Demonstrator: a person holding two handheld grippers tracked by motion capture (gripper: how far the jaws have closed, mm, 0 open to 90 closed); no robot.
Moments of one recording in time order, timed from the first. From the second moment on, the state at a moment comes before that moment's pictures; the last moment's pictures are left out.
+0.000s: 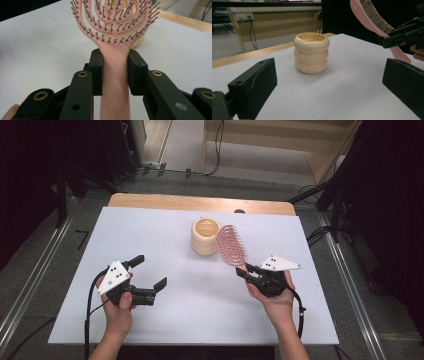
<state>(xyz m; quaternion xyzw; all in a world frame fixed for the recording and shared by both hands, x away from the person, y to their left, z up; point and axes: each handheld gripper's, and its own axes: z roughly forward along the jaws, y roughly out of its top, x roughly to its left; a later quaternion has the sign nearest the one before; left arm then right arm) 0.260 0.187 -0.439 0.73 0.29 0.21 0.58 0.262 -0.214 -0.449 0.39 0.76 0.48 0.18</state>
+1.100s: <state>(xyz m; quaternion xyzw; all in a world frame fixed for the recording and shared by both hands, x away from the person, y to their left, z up) 0.251 0.160 -0.444 0.73 0.27 0.15 0.61 0.245 -0.169 -0.459 0.35 0.77 0.51 0.18</state>
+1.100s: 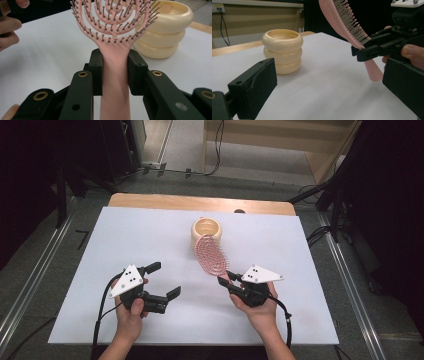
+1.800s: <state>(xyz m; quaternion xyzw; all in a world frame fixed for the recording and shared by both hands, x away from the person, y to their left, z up) 0.247 0.151 -0.439 0.73 0.28 0.11 0.61 0.232 -0.132 -0.462 0.30 0.79 0.51 0.17</state>
